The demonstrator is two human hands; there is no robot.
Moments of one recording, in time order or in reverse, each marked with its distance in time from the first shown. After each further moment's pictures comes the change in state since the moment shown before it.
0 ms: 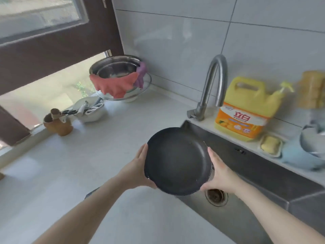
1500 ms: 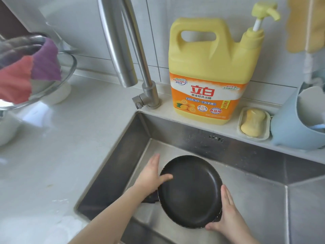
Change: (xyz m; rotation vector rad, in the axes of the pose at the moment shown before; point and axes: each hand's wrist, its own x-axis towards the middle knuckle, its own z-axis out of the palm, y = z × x) left_hand 0.208 0.006 0.204 0.105 -0.123 -0.148; right_hand 0.001 0.251 0.087 0.095 0.171 0.402
